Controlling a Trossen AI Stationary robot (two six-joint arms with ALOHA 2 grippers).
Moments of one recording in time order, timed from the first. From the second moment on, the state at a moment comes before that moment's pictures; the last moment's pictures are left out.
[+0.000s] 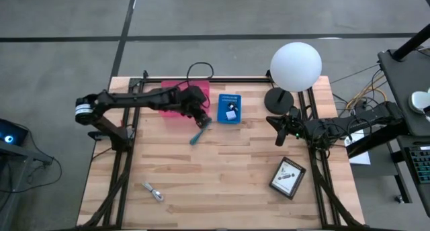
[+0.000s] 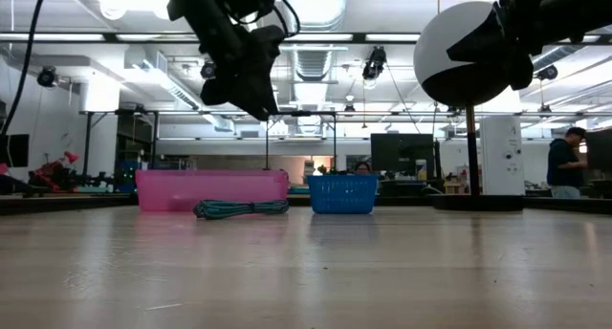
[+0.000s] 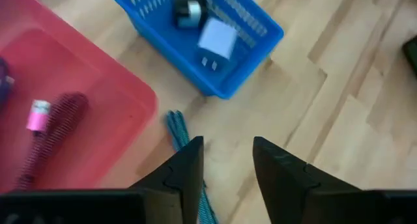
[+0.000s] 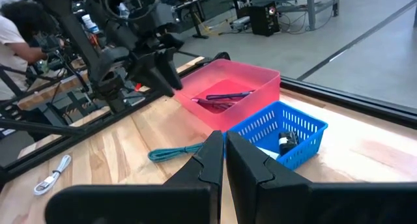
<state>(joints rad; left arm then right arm) 0.24 1.49 1.18 -0.58 -0.02 -0.46 0.26 0.62 0.35 0.04 0.71 0.52</state>
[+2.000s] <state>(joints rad) 0.27 1.61 1.20 -0.47 0.54 -0.08 0.26 0.62 0.34 -0.01 0.70 0.51</state>
